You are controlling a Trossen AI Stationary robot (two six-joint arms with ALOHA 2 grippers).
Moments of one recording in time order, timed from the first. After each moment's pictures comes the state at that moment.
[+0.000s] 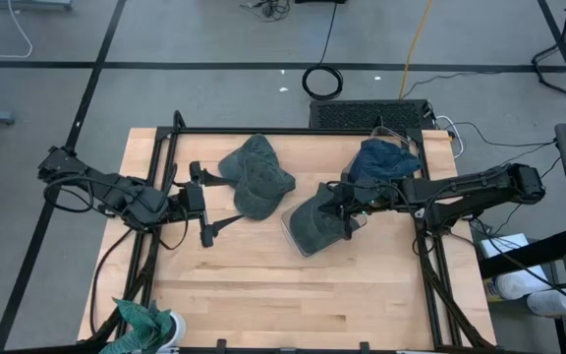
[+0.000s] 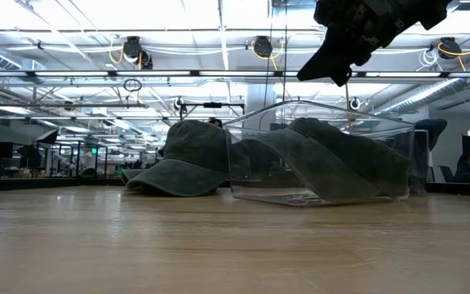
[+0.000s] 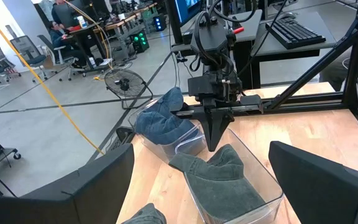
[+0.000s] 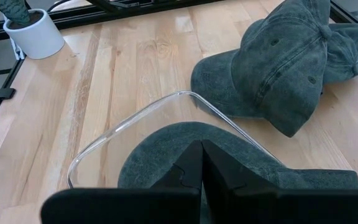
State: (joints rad) left arm -0.44 1.07 1.15 -0.34 -0.69 0.04; right arm 0.02 1.16 0.73 -0.10 0.05 0.20
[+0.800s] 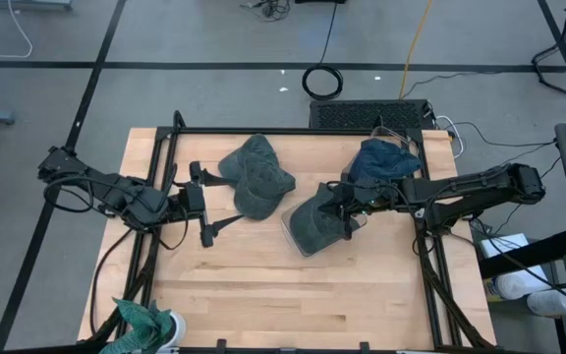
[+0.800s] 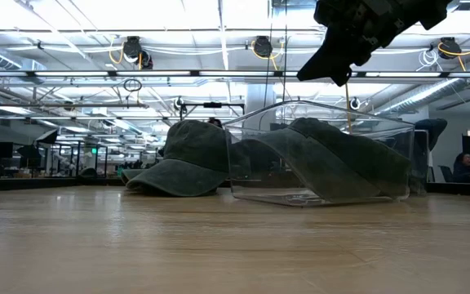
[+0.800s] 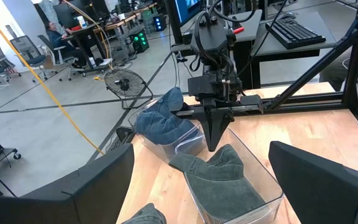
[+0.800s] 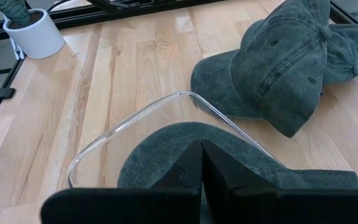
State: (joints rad) left arm -0.44 1.07 1.15 -0.34 -0.69 0.04; right arm 0.02 1.16 0.73 -0.10 0.05 0.19
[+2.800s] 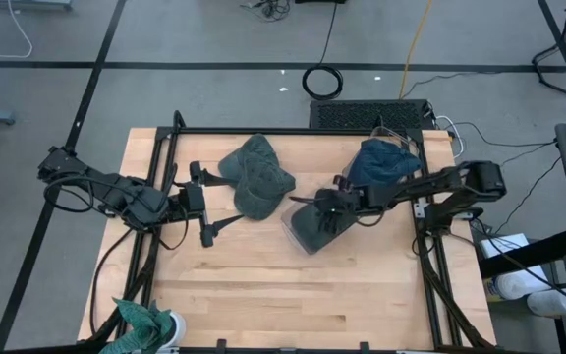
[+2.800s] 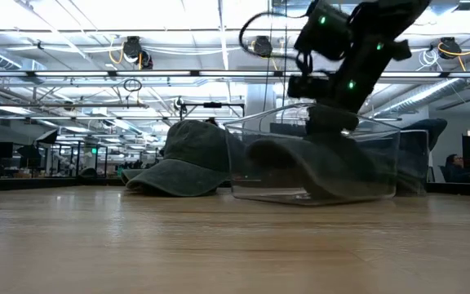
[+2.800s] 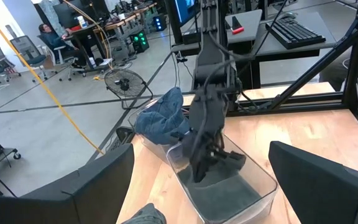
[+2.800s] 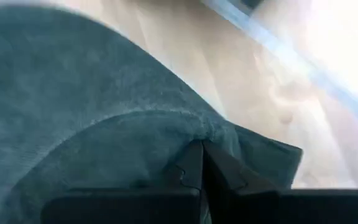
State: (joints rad) left arm -0.44 1.07 1.15 -0.34 -0.69 0.04; right arm -0.01 1.55 0.83 -0.29 0.28 0.19
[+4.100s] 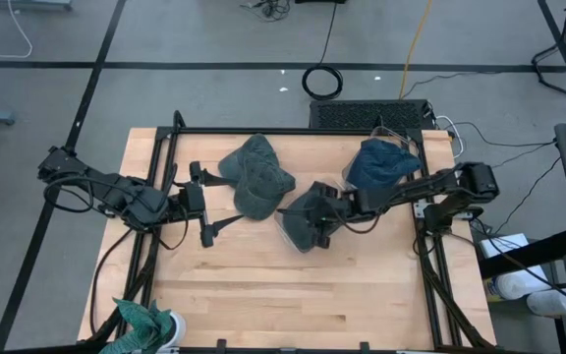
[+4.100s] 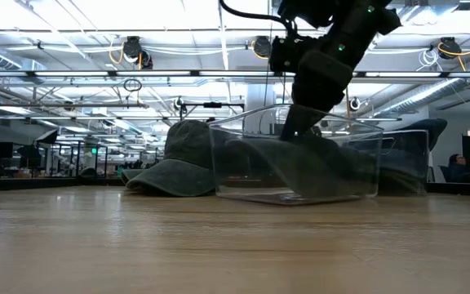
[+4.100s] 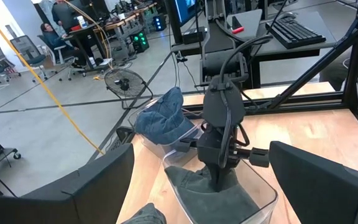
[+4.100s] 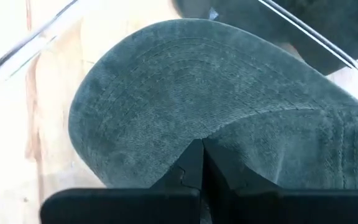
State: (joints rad) left arm -0.44 1.07 1.15 -0.34 -0.69 0.04; right arm 0.08 1.64 0.95 -0.46 0.16 0.22
